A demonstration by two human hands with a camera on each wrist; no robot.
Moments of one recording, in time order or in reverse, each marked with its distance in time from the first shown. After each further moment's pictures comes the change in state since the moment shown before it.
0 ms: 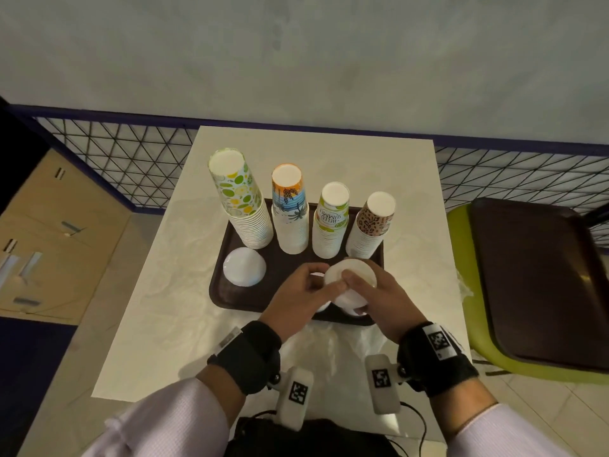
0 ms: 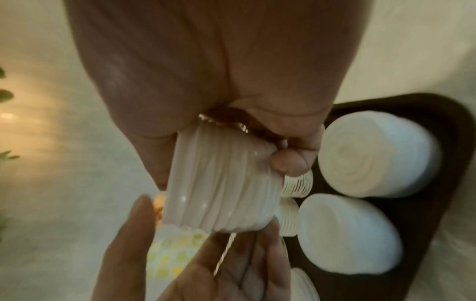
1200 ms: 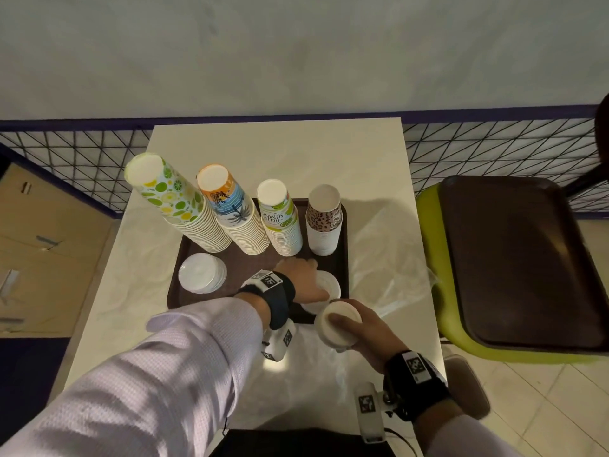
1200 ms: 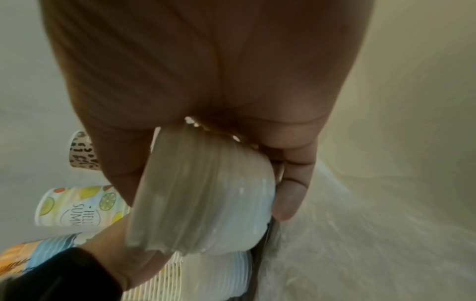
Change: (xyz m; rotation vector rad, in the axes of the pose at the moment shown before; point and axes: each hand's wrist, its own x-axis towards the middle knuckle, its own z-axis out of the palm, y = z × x) left_hand 0.132 -0.009 0.068 1.534 -0.282 -0.079; right_hand -0.009 0.088 -0.078 0.184 -0.053 0.264
